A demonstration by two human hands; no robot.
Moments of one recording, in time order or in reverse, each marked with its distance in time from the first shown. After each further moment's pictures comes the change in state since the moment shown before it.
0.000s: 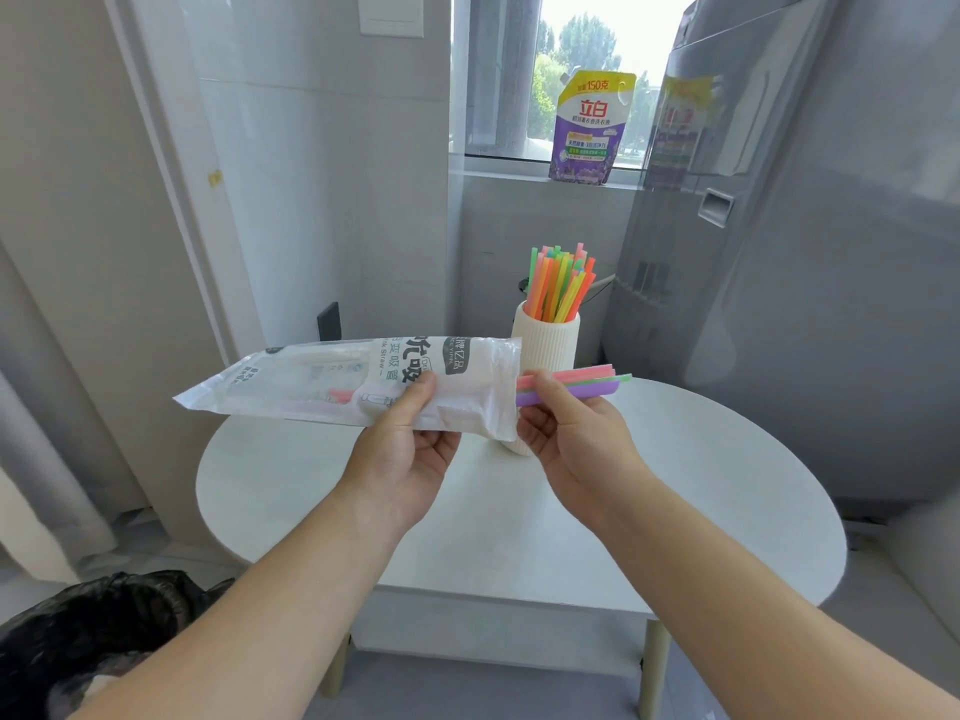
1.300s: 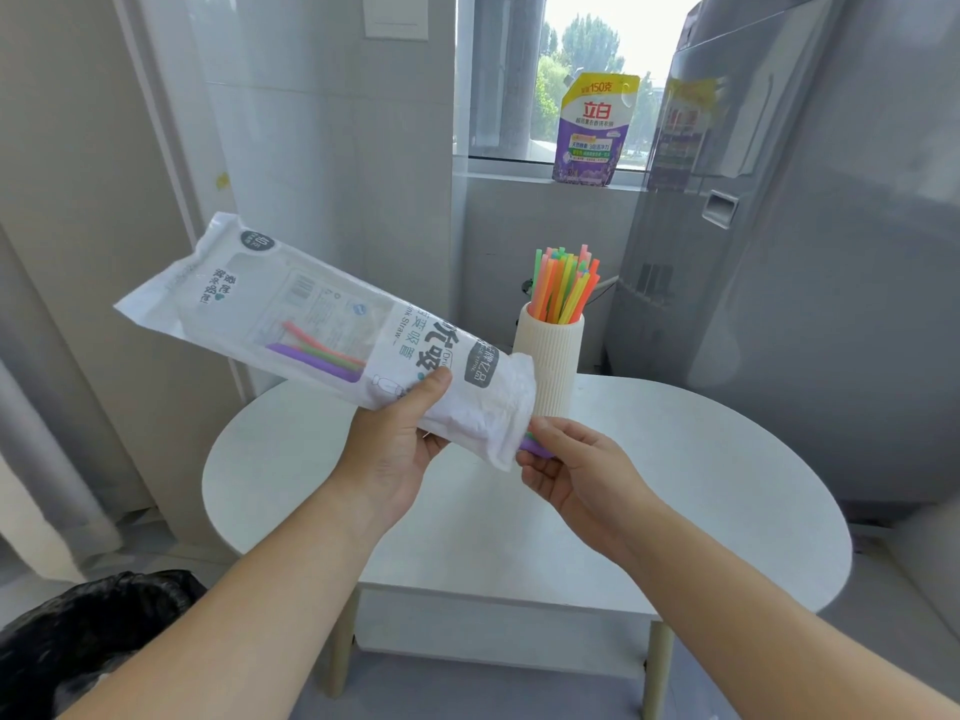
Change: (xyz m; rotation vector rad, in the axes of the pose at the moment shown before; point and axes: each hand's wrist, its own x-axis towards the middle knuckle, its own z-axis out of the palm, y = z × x) left_hand 0.004 0.011 -0.008 0.345 -0.135 0.200; right_hand -0.009 0.012 -0.028 -0.076 -0.111 0.180
